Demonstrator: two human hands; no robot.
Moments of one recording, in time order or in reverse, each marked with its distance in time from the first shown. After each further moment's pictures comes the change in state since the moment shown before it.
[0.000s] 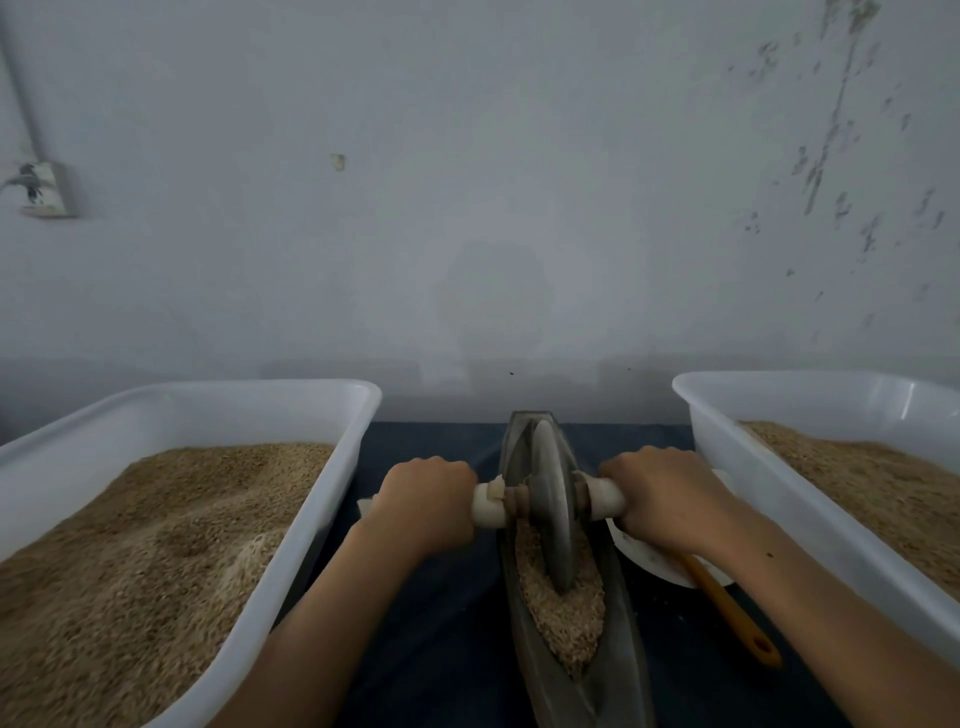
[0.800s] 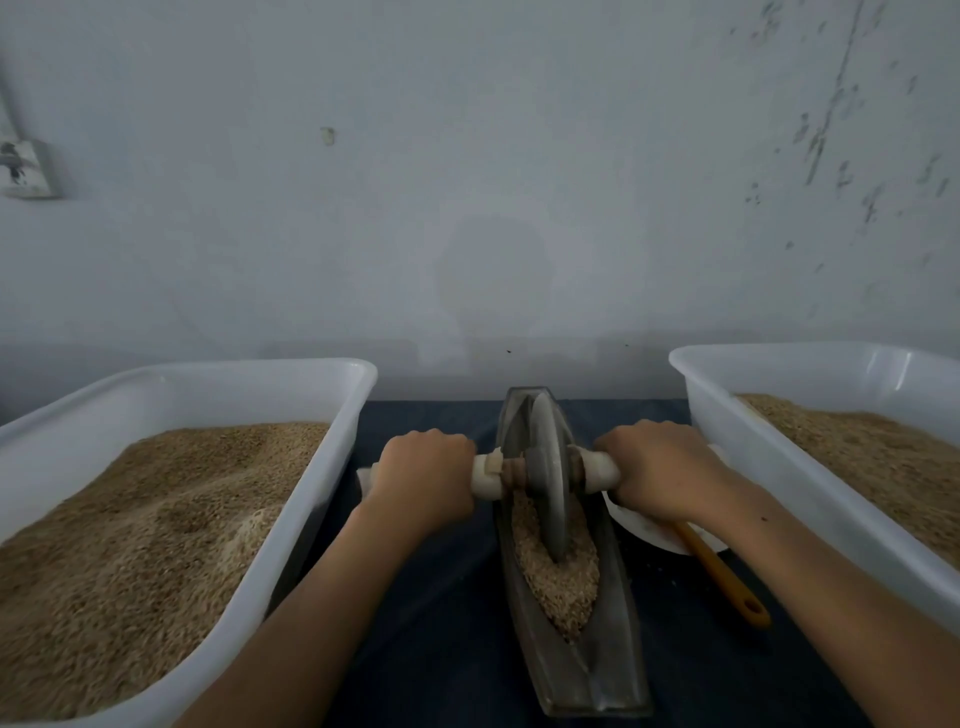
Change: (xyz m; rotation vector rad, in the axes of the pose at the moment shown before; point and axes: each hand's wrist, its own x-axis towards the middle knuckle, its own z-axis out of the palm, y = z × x) left_hand -0.005 0.006 0.000 0.066 0.119 -0.036; right_hand 0.000 0.000 0.000 0.008 -0.028 0.011
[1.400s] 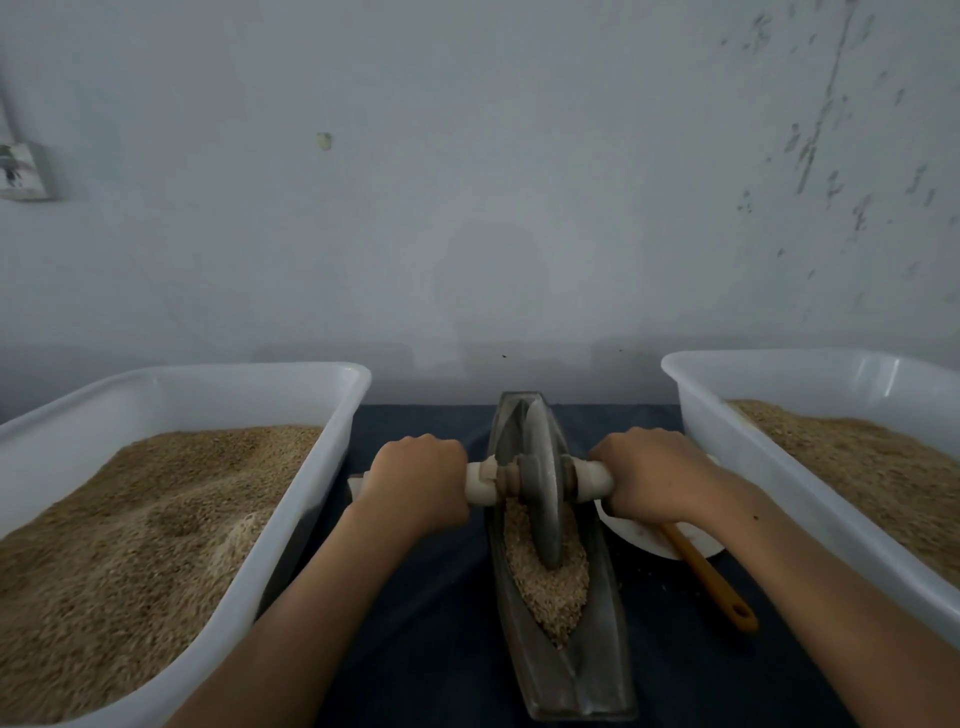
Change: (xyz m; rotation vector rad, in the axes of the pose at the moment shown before) left_hand -0.001 0.001 -0.003 -0.026 -0.060 -0.001; right_hand 0.000 0.002 -0.004 0.037 -0.074 -0.041
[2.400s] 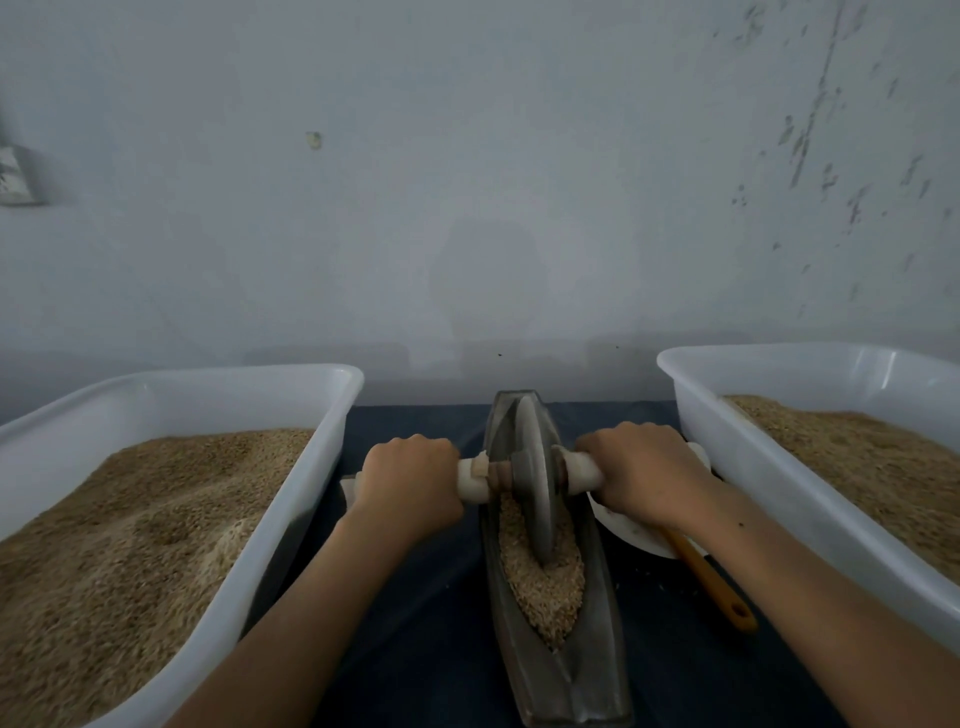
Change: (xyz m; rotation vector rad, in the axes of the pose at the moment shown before) left_hand -0.003 0.004 0.001 0.020 0.092 -0.050; right_hand 0.003 -0.001 0.010 -0.029 0.161 -0.006
